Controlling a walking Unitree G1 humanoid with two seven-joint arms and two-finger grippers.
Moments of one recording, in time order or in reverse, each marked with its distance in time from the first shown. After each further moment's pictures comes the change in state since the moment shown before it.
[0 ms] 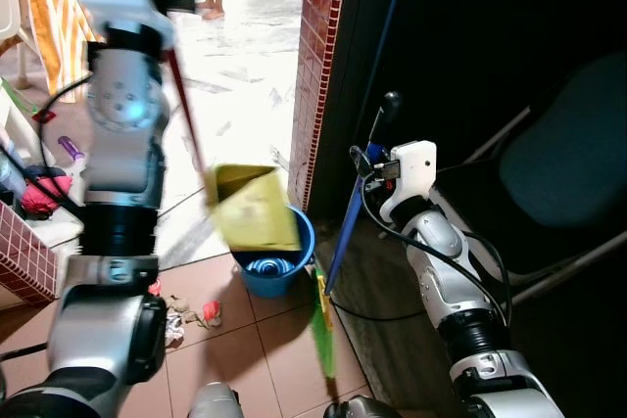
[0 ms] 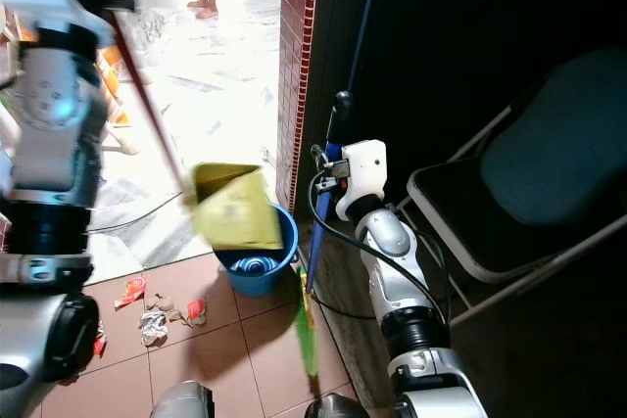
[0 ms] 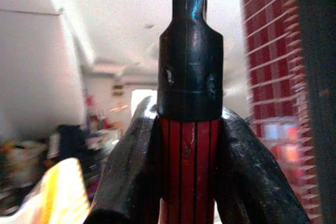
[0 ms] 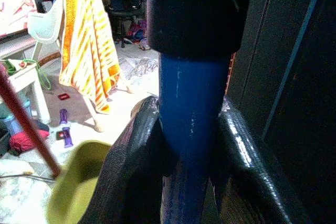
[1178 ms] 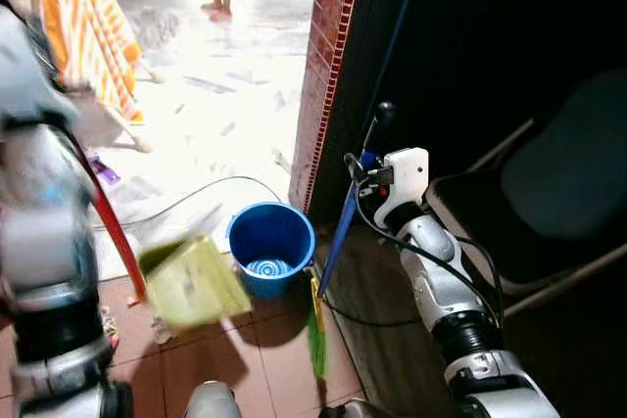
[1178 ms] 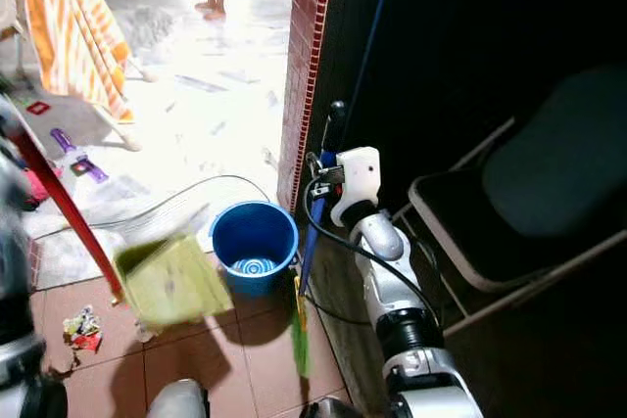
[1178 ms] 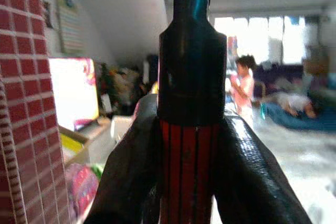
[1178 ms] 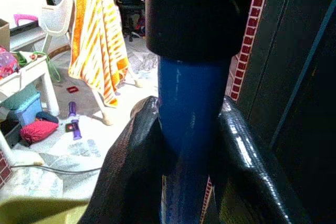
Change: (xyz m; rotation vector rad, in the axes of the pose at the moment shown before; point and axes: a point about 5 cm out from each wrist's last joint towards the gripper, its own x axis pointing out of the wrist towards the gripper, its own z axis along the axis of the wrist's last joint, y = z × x) left arm -0.081 0.058 -0.020 0.175 0.327 0.229; right arm 0.000 0.005 -0.011 0.027 0.024 -0.012
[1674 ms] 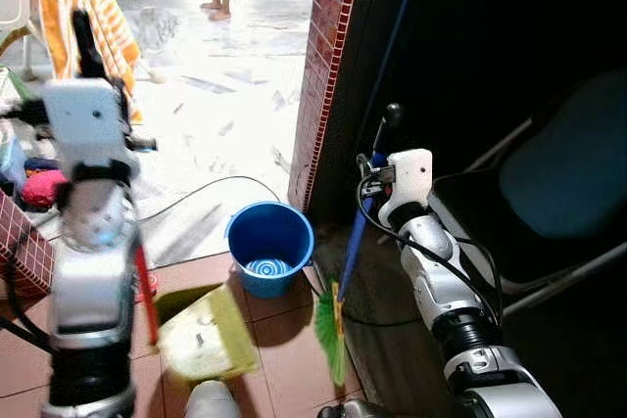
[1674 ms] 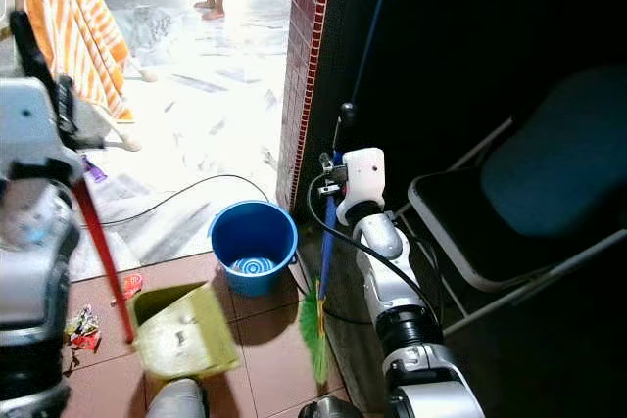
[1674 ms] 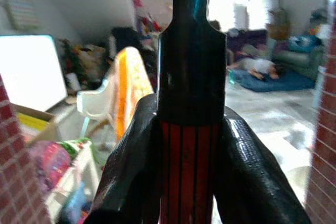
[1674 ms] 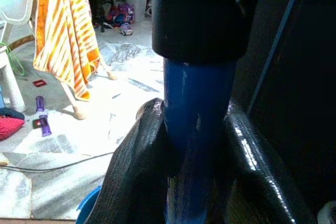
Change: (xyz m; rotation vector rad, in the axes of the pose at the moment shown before) left arm -0.037 -0.035 -0.026 -0.003 0.106 -0.143; right arm 0.000 -0.009 -0.005 -0.045 0.042 -0.112
